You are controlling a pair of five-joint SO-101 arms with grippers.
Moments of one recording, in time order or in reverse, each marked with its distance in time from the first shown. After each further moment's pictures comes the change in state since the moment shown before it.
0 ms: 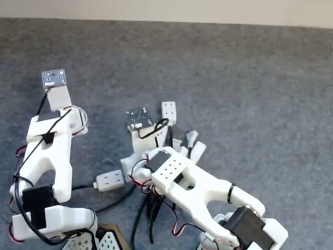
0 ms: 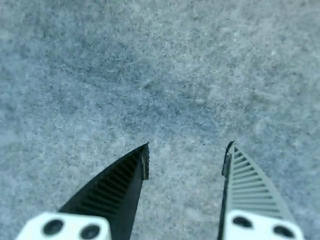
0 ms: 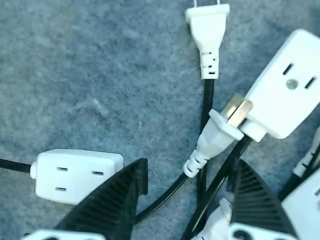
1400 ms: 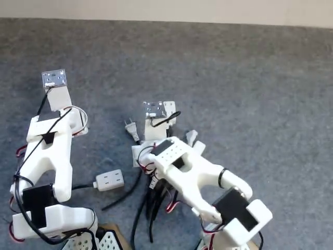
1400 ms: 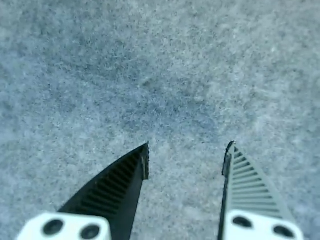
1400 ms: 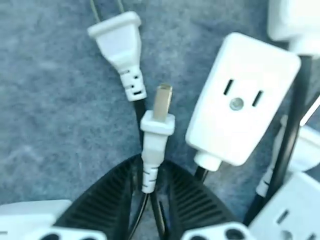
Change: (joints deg) left arm 0.0 0.3 0.1 0.0 0.0; right arm 9.4 15.2 -4.6 -4.9 -3.4
